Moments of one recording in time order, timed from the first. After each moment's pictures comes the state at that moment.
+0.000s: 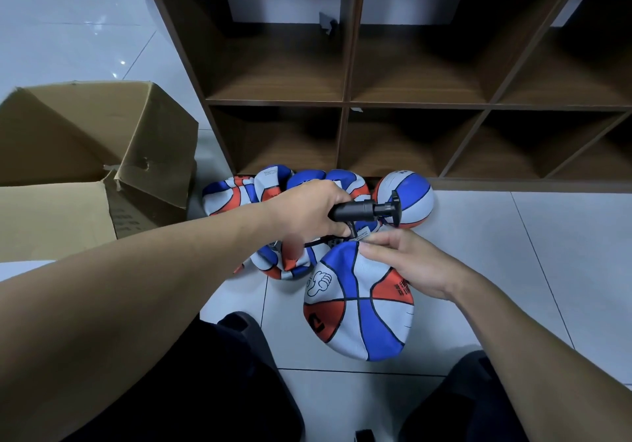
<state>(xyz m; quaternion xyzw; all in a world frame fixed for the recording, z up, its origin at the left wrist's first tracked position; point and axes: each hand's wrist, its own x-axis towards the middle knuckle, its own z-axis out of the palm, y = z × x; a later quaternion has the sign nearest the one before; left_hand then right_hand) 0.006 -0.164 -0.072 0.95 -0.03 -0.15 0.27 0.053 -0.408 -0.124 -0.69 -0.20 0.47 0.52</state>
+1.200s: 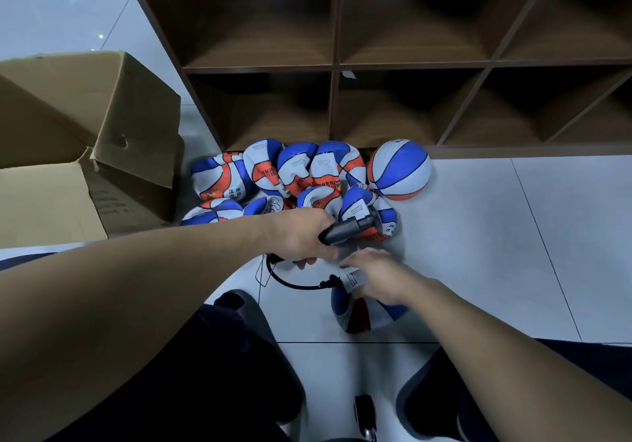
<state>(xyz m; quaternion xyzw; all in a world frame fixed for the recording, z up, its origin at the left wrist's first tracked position) -0.024 -0.180 -0.135 0.88 0.00 -0.35 0.33 0.025 -0.407 -0.240 -0.86 -0.36 0.36 0.09</state>
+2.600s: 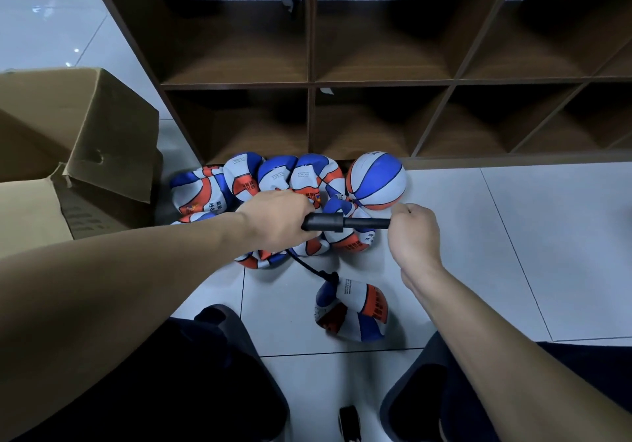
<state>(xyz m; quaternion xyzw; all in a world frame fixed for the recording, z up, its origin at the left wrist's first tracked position) -0.006 -0.180 -0.110 0.98 -0.03 -0.16 0.09 0.043 -0.413 -0.123 -0.84 0.12 0.12 0.52</state>
